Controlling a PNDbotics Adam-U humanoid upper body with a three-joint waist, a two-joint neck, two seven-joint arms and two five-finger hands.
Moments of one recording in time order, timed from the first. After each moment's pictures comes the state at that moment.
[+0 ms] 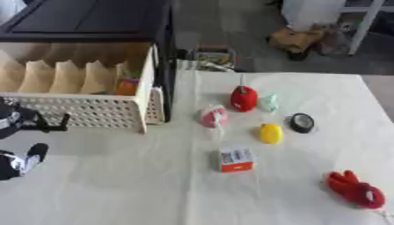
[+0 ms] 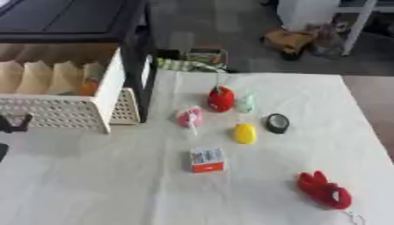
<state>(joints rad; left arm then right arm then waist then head) -0.40 1.21 -0.18 -1.99 -0.49 0.33 -0.53 -0.28 -0.44 -0.20 -1.98 0.06 -0.07 -0.38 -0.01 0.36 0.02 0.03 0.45</state>
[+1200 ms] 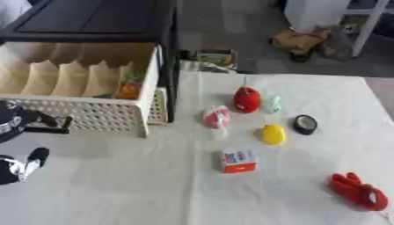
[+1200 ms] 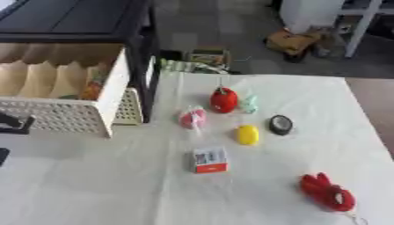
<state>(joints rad) -0.39 1.22 -0.18 -1.99 -0.46 0.27 -0.50 -0.27 -0.43 -0.20 -1.98 0.06 -0.07 -0.38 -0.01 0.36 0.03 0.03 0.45</state>
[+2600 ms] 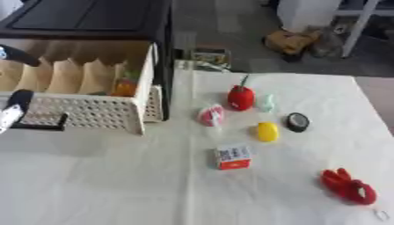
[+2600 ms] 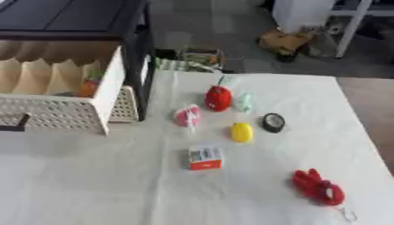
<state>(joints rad) -0.50 1.08 -0.03 -1.99 -0.19 0.10 -0.25 -0.27 -0.44 -0.20 -1.98 0.09 -0.05 -0.40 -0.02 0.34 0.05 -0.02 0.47</state>
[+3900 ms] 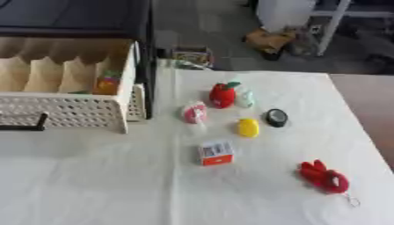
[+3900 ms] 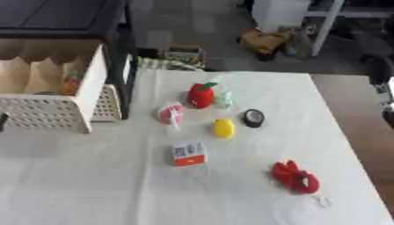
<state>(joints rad) -0.47 0.65 -0.02 -1.99 0.14 -0.25 0.35 -0.23 -0.70 -0.16 -1.98 0.43 0.04 -0.26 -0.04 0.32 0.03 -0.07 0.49</state>
